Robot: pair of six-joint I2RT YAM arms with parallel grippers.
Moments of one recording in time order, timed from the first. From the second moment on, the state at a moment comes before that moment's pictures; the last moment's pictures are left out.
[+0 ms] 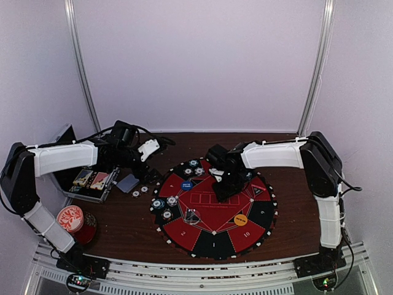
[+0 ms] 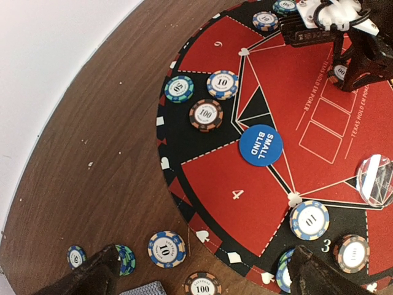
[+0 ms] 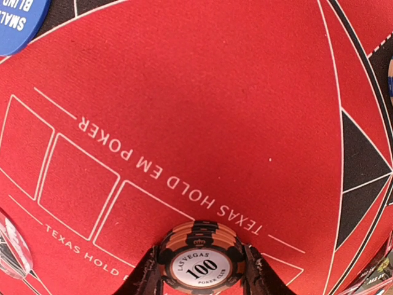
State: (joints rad) left arm -0.51 1.56 1.06 -0.31 0.22 0.53; right arm 0.81 2.11 1.55 -0.80 0.05 0.29
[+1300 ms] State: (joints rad) left arm -0.51 1.55 1.06 -0.31 0.22 0.53; right arm 0.72 2.10 1.66 -0.76 0.14 0.32
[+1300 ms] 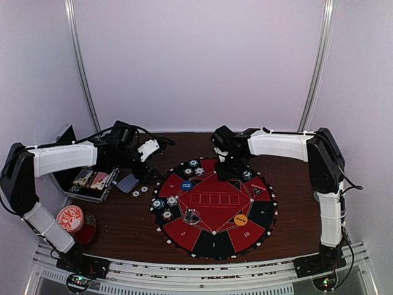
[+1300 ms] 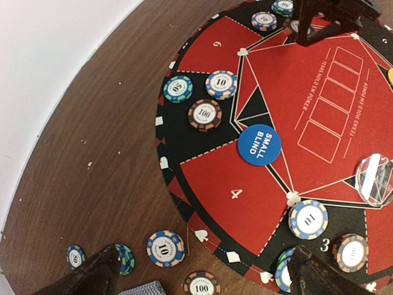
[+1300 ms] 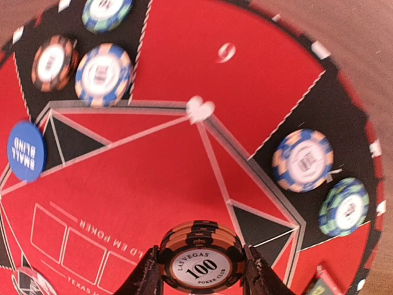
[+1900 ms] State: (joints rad) left arm -0.51 1.55 1.06 -0.31 0.22 0.53; right arm 0.55 2.17 1.80 -0.73 0.20 0.33
